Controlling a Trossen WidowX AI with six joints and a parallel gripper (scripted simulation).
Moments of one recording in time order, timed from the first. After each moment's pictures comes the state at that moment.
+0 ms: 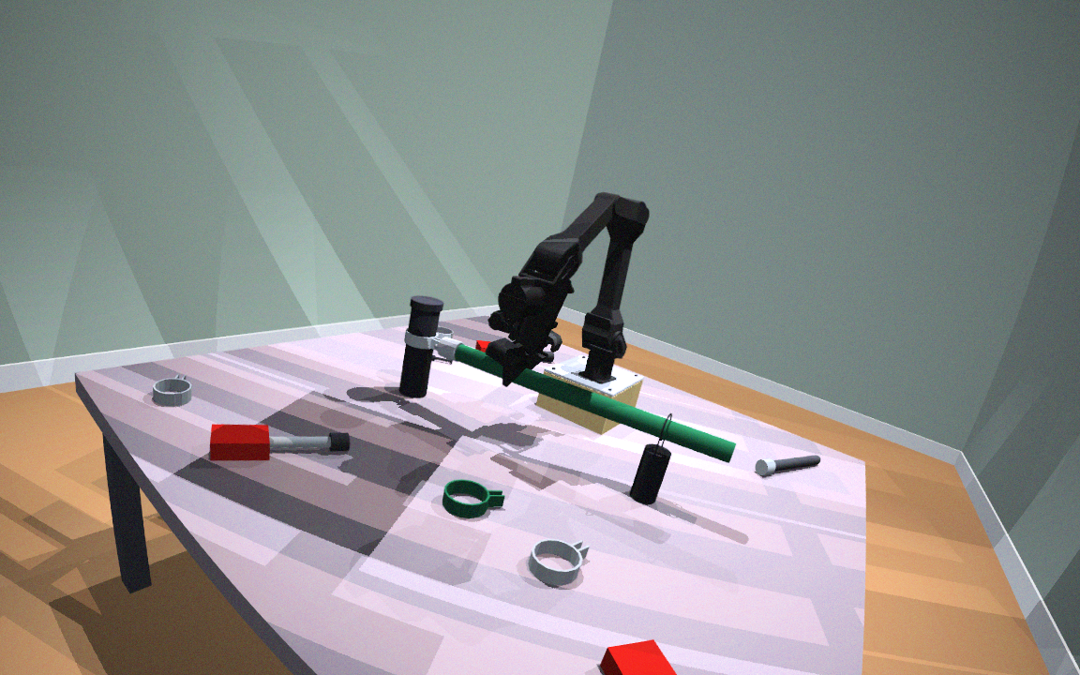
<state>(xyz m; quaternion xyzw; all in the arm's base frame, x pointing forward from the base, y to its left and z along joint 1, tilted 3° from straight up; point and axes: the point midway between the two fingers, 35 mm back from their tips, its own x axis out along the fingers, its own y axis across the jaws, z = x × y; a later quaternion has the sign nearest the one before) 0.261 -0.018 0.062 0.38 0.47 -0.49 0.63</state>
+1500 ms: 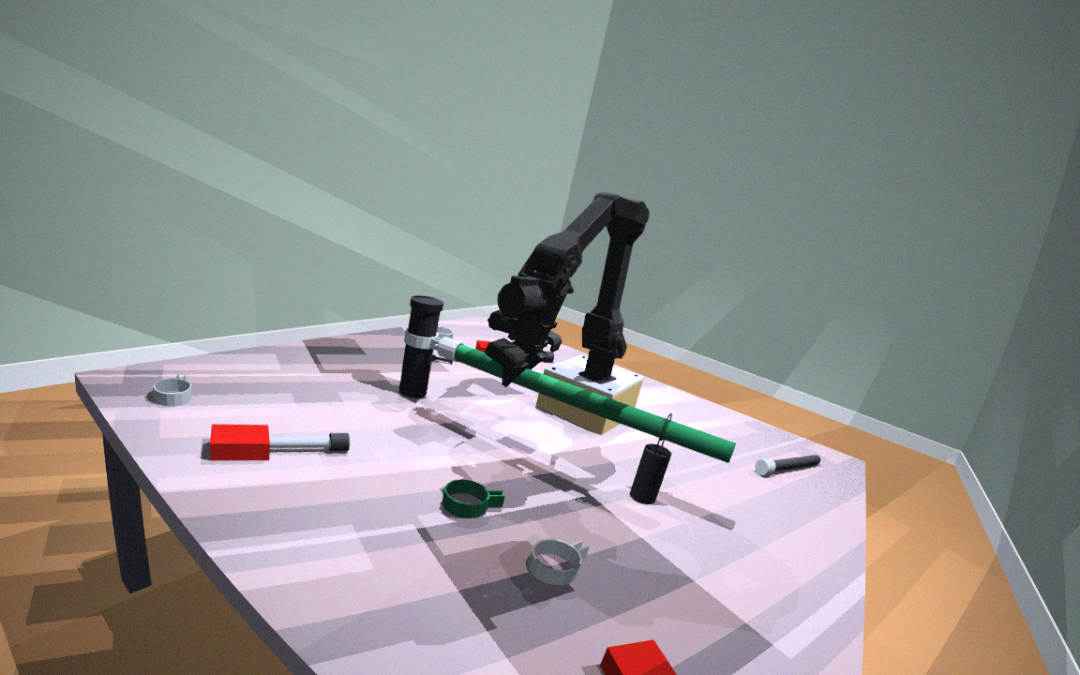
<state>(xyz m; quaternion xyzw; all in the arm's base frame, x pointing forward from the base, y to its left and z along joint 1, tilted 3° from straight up) 0.261 -0.018 0.062 0.38 0.47 -0.49 0.63</state>
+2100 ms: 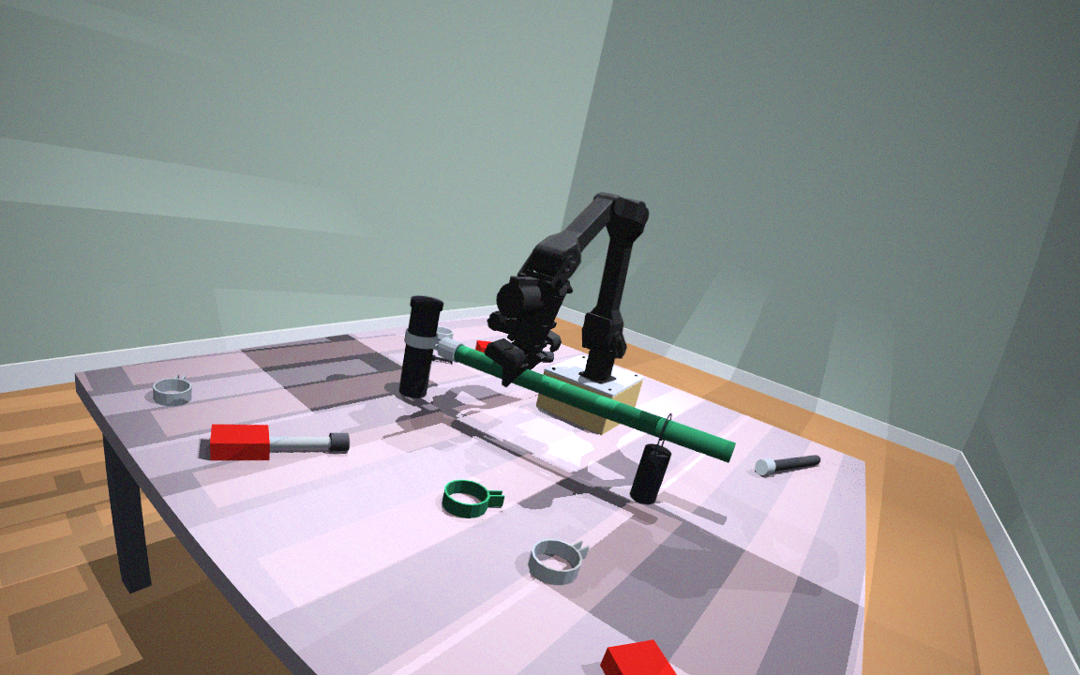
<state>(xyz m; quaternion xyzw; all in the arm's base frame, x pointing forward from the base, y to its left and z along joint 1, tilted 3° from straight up) 0.261 -0.019 0.061 0.38 0.47 -0.49 0.63</state>
